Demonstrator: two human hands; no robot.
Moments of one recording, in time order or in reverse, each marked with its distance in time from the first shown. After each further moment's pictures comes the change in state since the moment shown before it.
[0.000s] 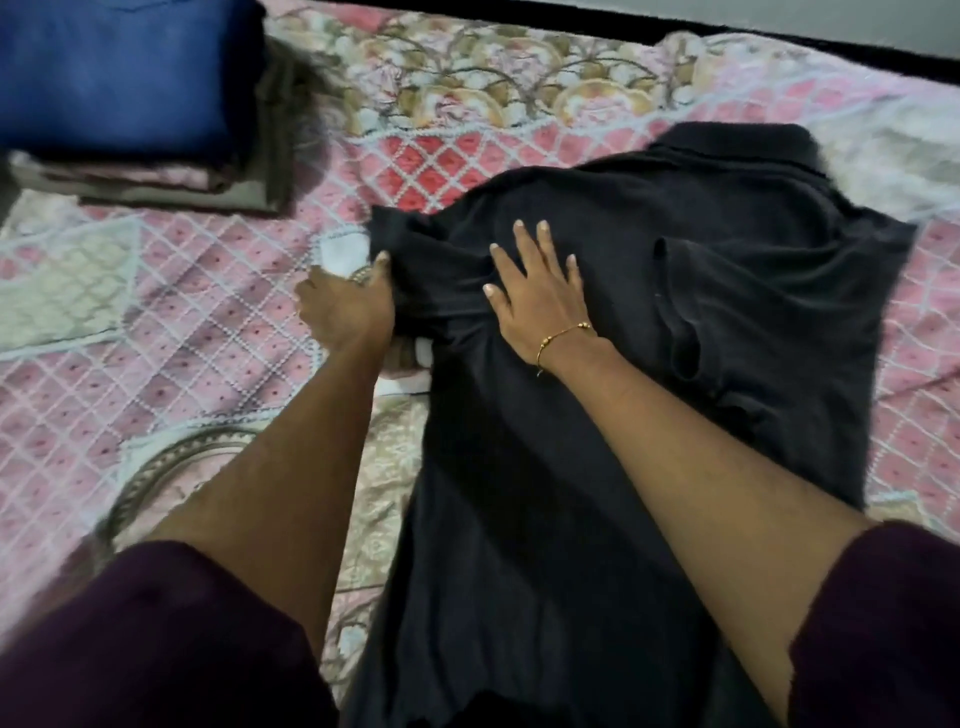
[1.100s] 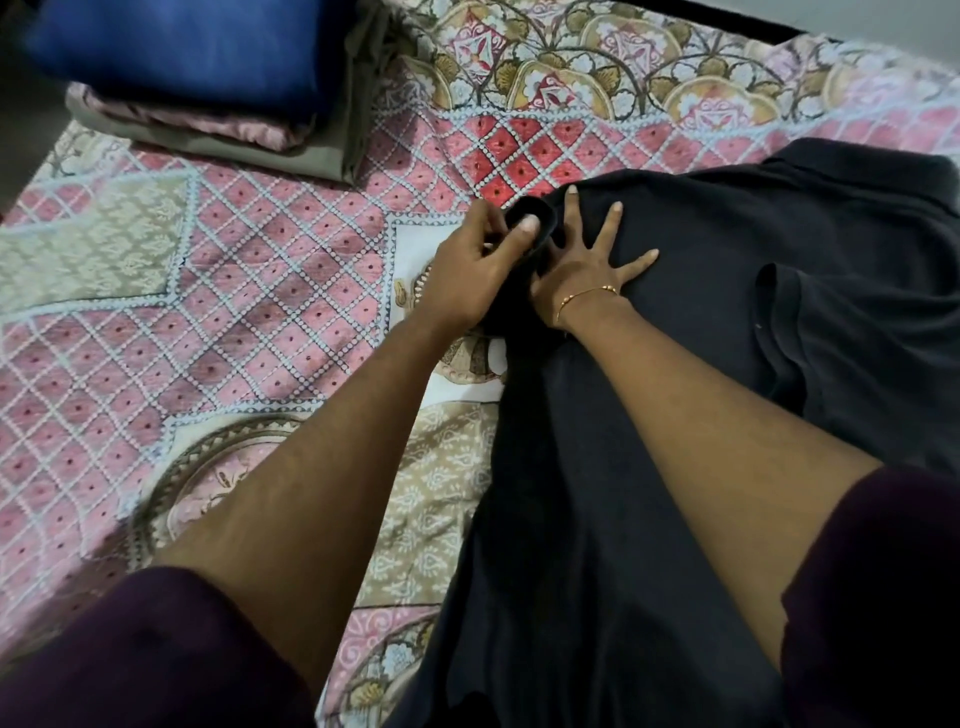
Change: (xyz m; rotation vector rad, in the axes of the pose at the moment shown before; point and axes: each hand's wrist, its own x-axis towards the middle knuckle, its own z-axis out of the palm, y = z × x) left_hand 0.010 0.007 -0.014 -0.456 -0.590 0.471; right_hand 0.070 -0.052 0.020 -0.176 -0.167 0.204
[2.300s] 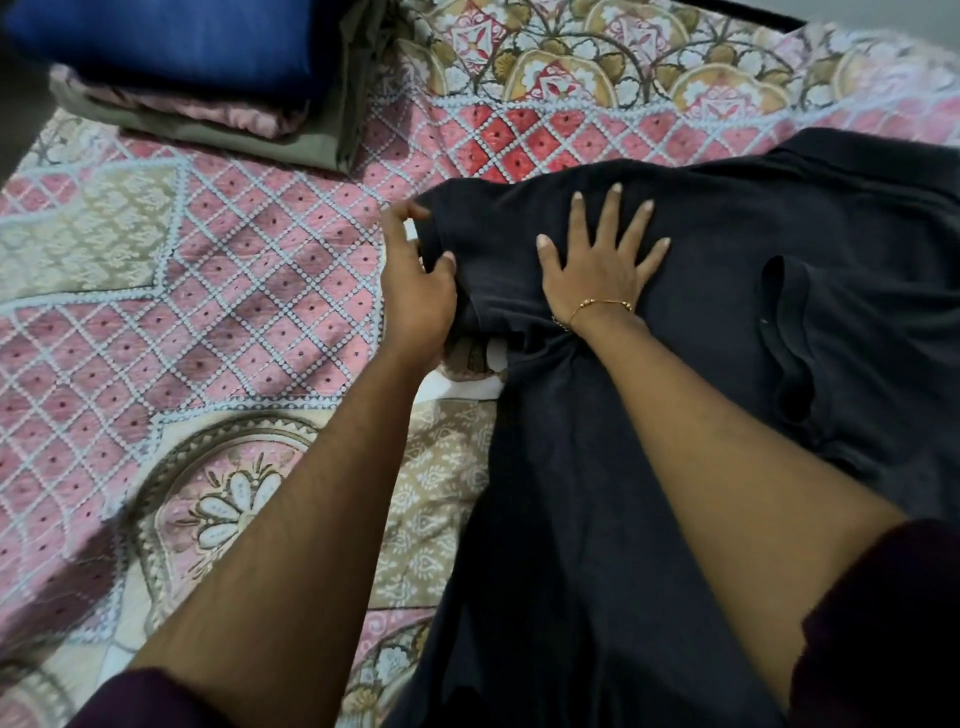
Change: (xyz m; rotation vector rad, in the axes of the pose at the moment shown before) left_hand -0.016 -0.020 -0.013 -0.280 0.351 -0.111; right_hand 0.001 0.010 0.014 0.174 0.221 0.113
